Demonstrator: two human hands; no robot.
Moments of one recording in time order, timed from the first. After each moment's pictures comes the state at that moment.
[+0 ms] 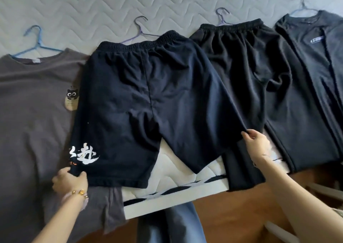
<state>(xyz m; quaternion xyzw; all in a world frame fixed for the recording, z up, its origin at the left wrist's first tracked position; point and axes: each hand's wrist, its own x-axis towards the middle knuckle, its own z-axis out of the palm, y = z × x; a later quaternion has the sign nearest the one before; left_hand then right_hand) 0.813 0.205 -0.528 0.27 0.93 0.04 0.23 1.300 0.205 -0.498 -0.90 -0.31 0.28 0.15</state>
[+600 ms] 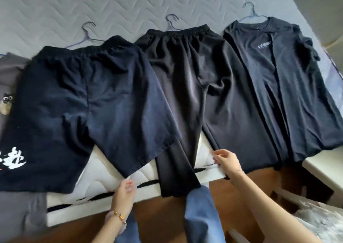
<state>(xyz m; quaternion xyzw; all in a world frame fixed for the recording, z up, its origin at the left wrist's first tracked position) 1.143 0.104 -0.534 0.34 0.78 0.06 0.51 1.471 0.134 -0.523 -0.84 -0.24 0.47 0.15</state>
